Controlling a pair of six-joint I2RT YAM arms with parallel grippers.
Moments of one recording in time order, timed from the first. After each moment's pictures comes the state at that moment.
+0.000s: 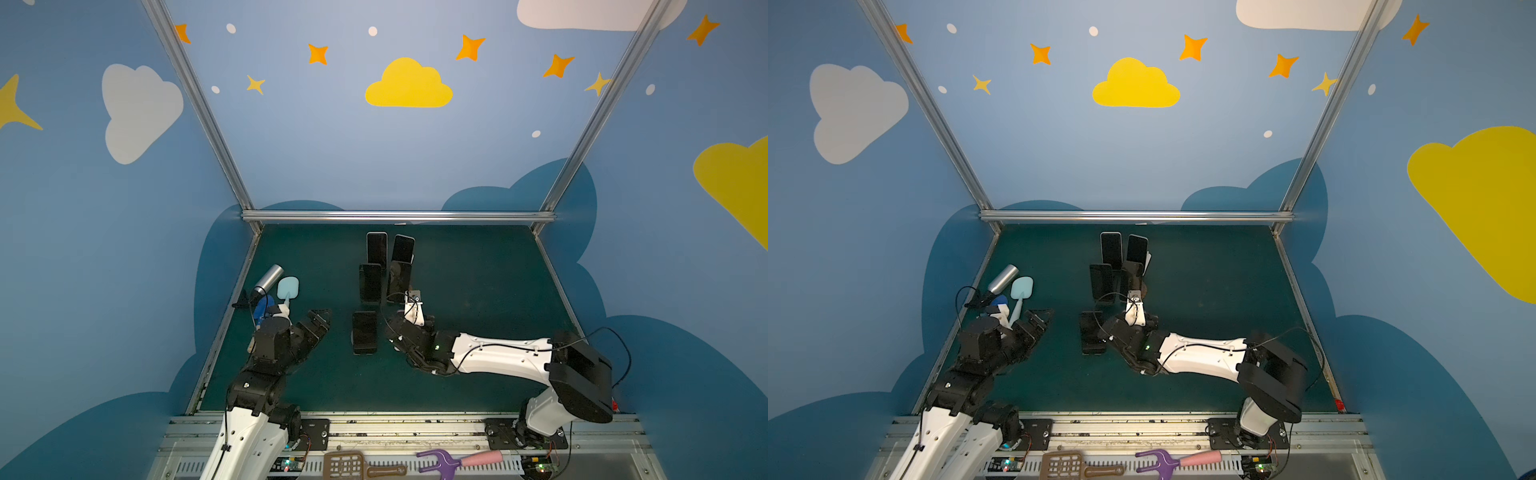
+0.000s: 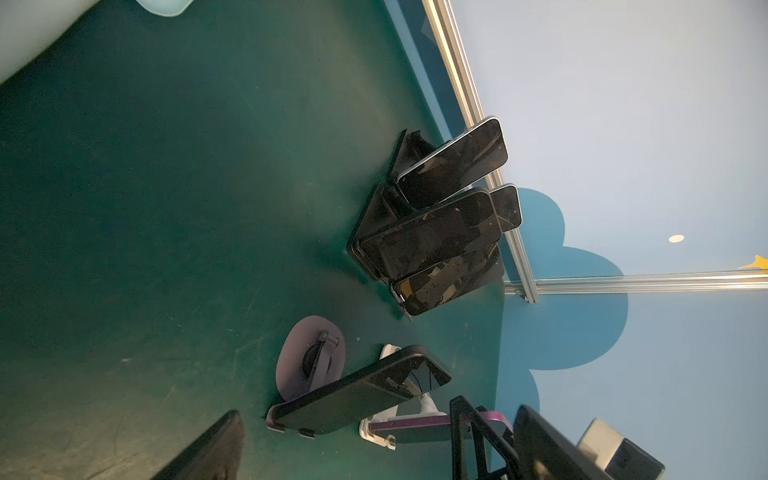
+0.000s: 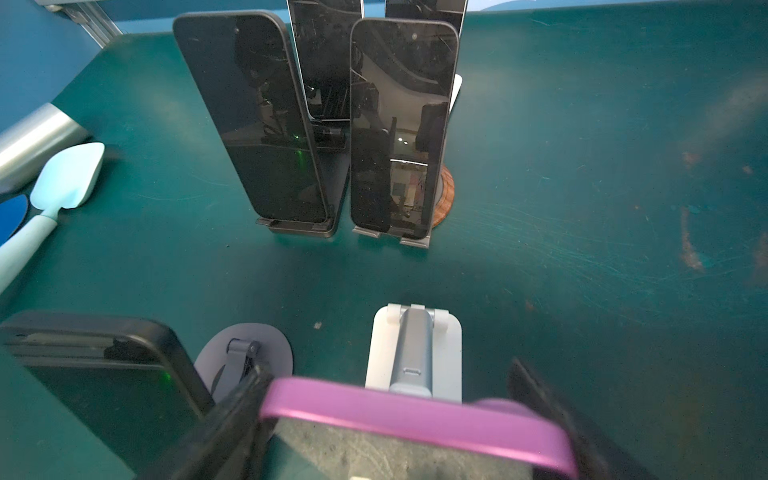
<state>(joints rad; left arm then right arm) -0.17 0.49 0.49 -0.54 0.20 -1.06 1.20 1.61 0.97 -0.19 0.78 0.79</state>
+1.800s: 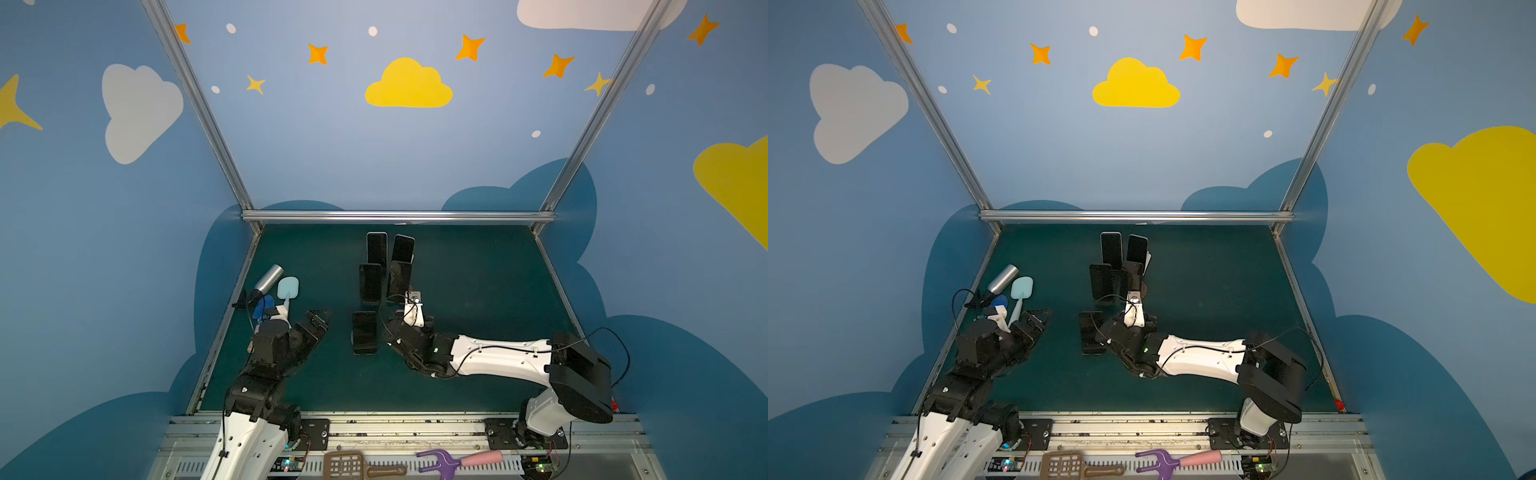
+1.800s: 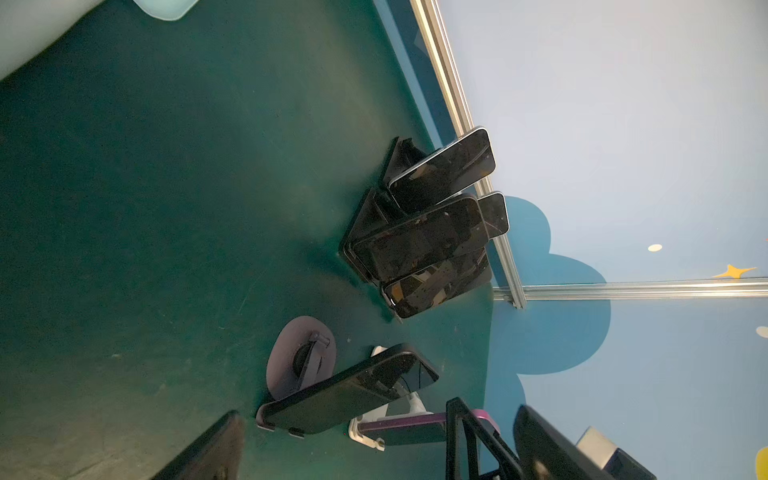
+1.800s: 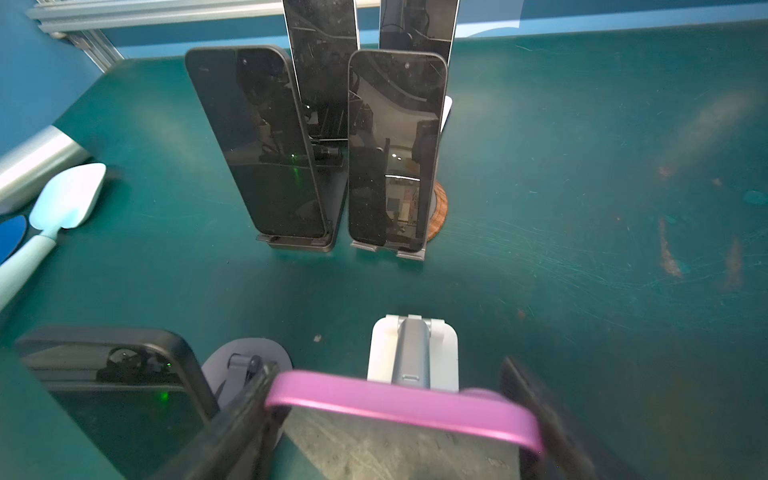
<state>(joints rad) -0.18 0.45 0.49 -0.54 0.19 -1.10 1.23 1.61 0.97 -0.18 0.84 0.80</state>
